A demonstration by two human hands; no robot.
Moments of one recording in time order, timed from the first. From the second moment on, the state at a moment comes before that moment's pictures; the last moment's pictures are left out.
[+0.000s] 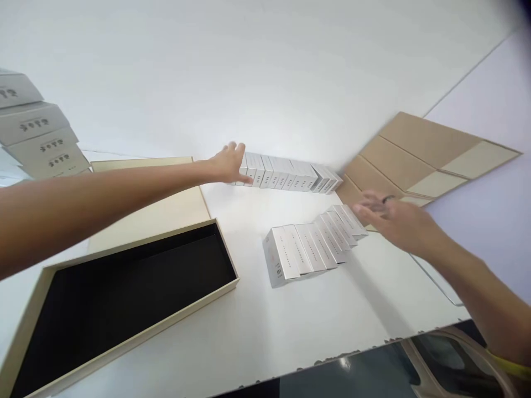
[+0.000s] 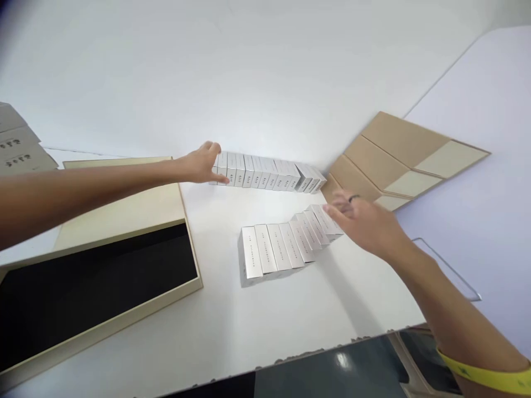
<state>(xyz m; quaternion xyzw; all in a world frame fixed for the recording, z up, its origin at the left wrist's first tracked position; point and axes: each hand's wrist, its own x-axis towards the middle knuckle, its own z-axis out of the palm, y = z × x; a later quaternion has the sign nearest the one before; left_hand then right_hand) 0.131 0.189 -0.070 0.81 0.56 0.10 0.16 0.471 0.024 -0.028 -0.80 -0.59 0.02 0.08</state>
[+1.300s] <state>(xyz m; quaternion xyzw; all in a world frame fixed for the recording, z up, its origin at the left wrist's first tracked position) 0.202 0.048 -0.102 0.90 0.34 0.08 0.25 0.480 -0.049 -0.122 -0.76 -0.37 0.32 0.43</state>
